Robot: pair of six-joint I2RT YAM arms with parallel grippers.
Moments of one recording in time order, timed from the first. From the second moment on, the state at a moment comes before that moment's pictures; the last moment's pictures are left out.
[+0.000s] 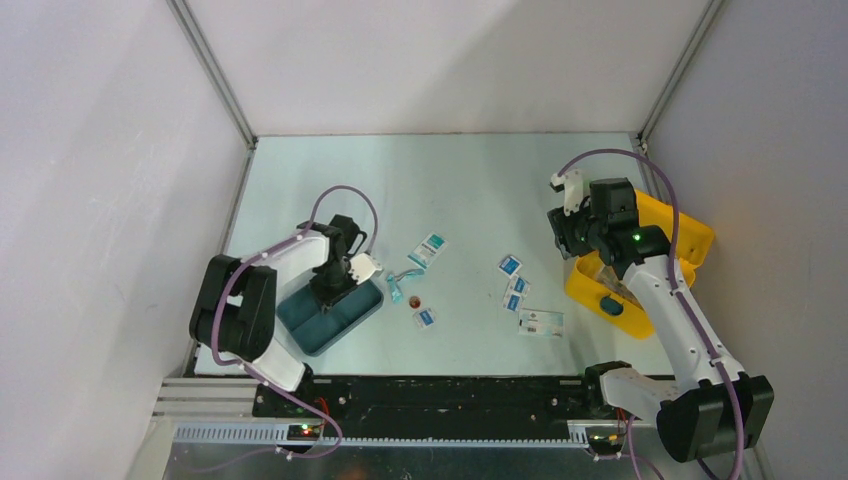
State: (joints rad) left arm -0.30 1.58 0.89 -0.94 -0.05 0.59; right arm 0.19 1.10 1.04 -0.71 -0.09 -0.27
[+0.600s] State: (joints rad) left arm -0.32 1.45 0.86 -0.92 -0.04 0.72; right arm 0.21 1.10 1.04 -0.71 -0.09 -0.29
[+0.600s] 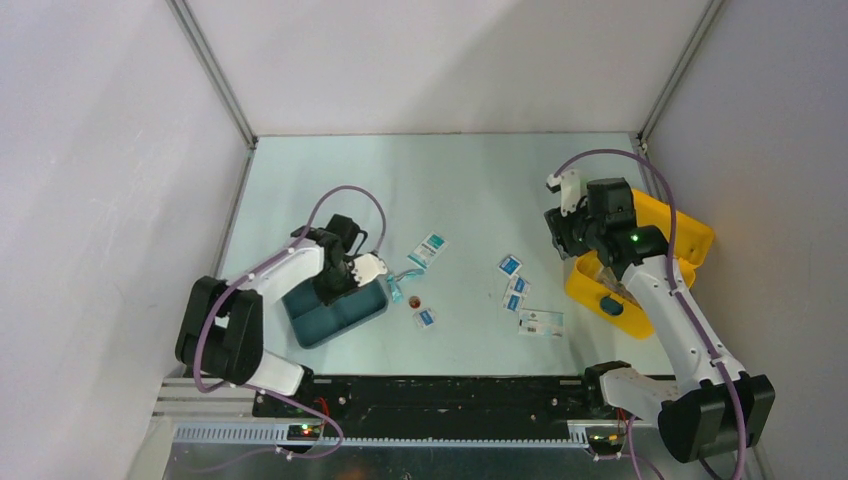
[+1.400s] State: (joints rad) left arm -0.66 1.73 1.04 -0.97 -0.07 0.73; right arm 0.24 1.11 1.06 -0.71 -0.07 -0.31
